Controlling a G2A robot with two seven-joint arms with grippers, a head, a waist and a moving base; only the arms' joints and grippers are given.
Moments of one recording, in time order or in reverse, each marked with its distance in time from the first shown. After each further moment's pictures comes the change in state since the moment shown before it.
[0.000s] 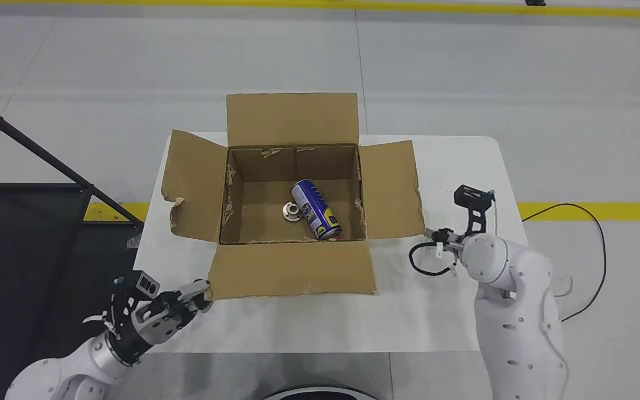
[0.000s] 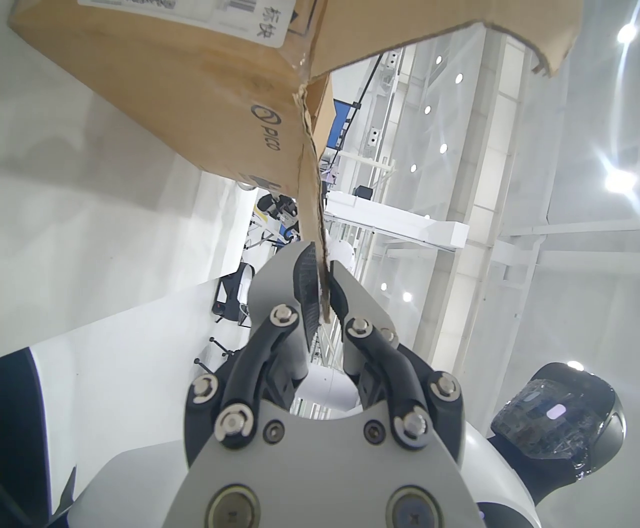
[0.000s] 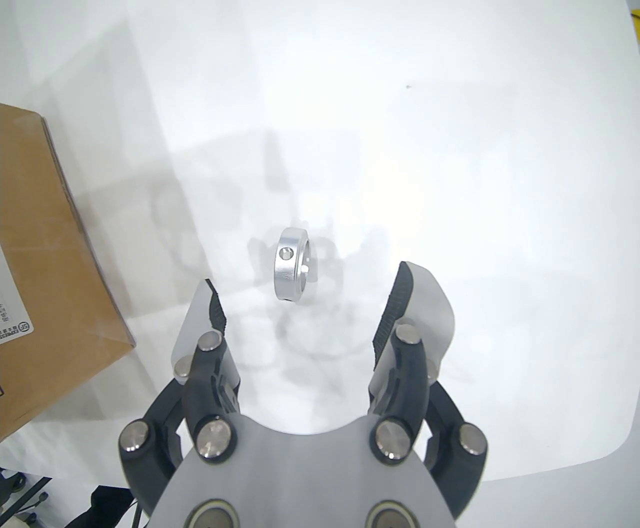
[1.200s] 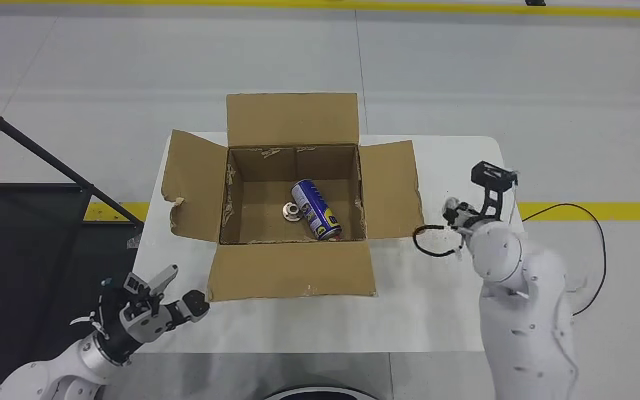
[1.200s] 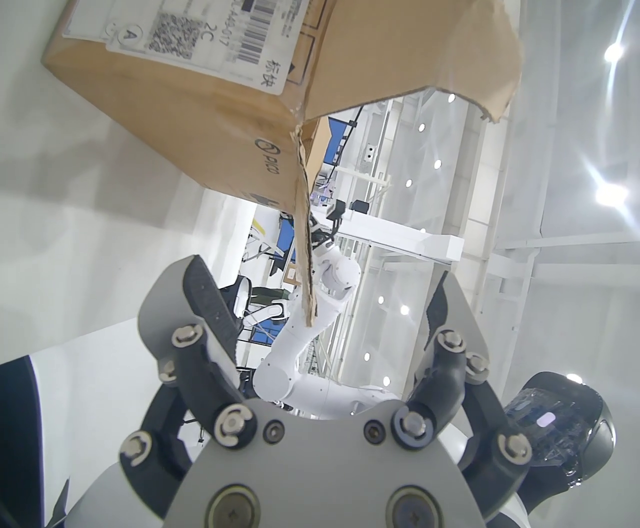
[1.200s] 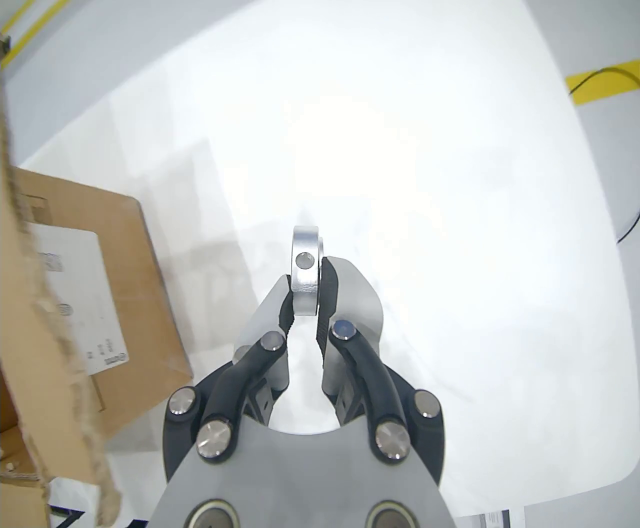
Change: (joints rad) left arm 0.014 0.003 -0.038 0.009 -0.035 -0.001 0.018; right arm 0.016 0.004 -0.006 -0.164 0.010 0.085 -0.155
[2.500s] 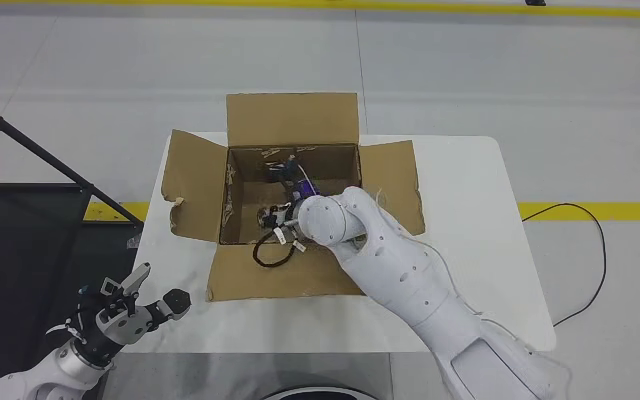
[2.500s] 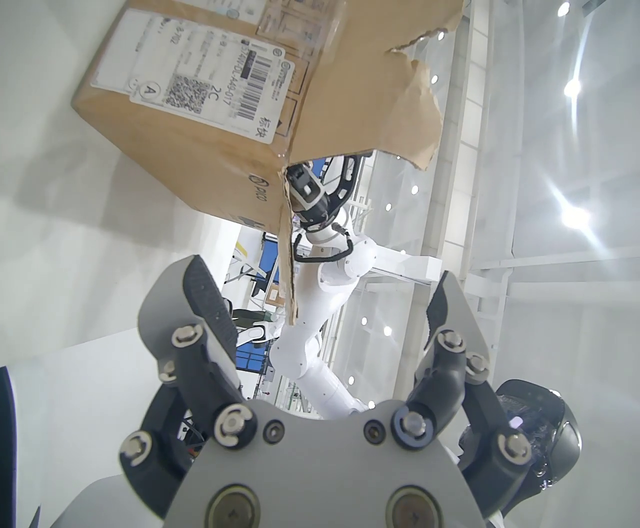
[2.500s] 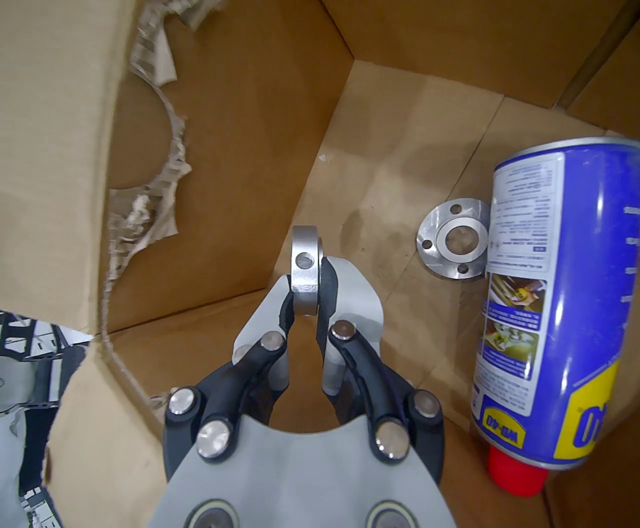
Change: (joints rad) left arm 0.042 -0.006 -0.065 0.022 -0.093 -0.015 0.020; right arm 0.580 -0.209 -0.818 0.813 0.736 -0.164 -0.232
